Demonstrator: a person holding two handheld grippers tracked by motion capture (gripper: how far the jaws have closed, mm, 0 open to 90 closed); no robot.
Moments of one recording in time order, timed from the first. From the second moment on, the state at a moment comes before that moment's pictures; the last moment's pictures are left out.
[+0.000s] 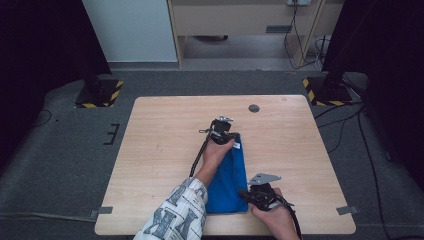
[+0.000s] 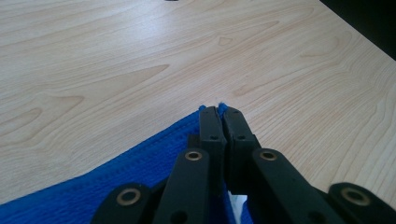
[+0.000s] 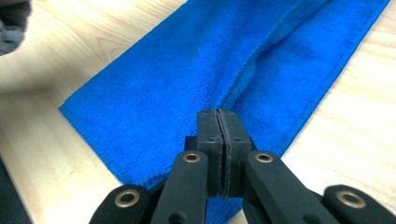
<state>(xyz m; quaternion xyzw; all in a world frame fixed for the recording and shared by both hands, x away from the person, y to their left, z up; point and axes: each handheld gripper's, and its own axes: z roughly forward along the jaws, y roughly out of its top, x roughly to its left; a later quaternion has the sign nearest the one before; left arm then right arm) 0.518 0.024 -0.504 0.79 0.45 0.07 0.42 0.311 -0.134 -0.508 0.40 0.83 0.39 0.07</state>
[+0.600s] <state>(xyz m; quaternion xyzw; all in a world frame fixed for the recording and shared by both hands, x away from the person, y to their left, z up) 0.511 0.046 -0.486 0.78 0.45 0.10 0.43 0.321 -0.145 -0.519 0.43 0.82 0.38 0.10</state>
